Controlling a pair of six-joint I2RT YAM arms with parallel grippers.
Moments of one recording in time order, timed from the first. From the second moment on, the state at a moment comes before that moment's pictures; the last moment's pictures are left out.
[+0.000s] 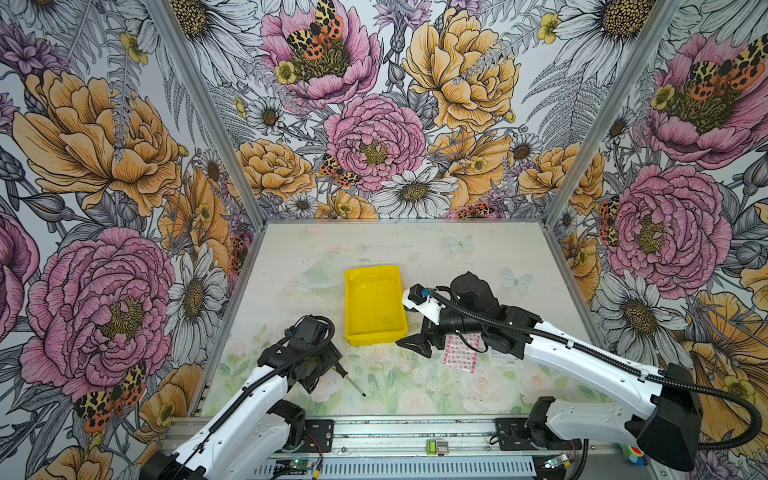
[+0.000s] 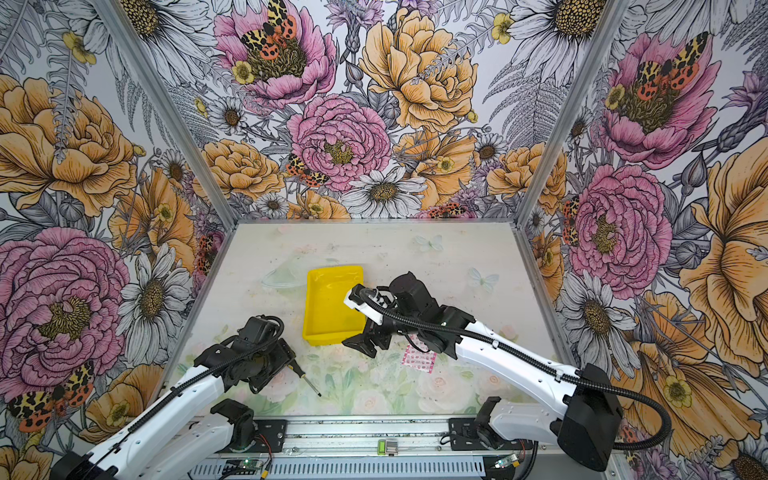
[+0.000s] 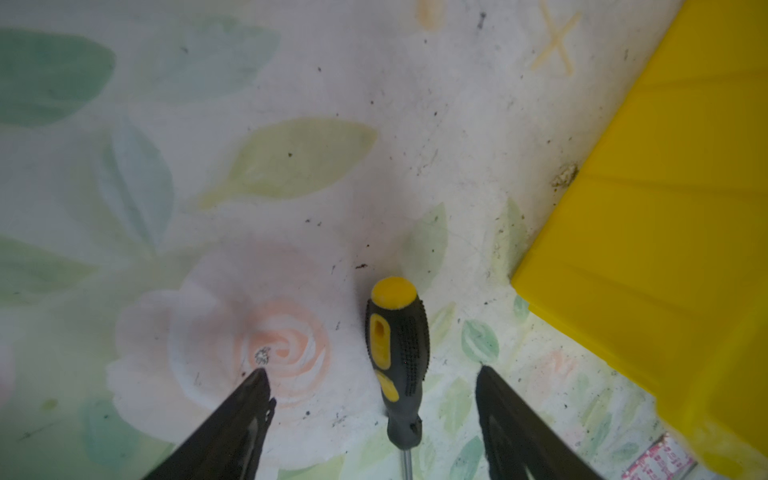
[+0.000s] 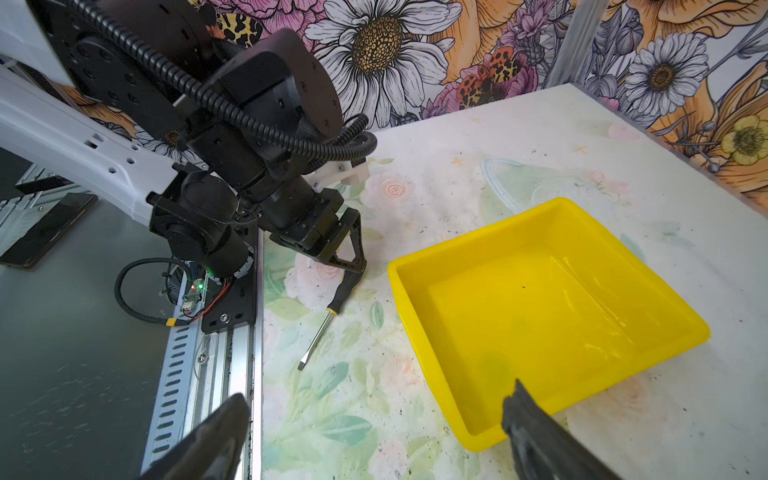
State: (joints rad) left arm -0.40 0.82 0.44 -0.81 -0.03 -1.12; right arm 0.84 1.21 0.94 -0.28 -0.49 -0.16
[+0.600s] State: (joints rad) left arm -0.48 0.96 0.42 -0.71 -0.09 -1.21; right arm 0.84 1.15 0.90 -0.28 -0.47 -0.16
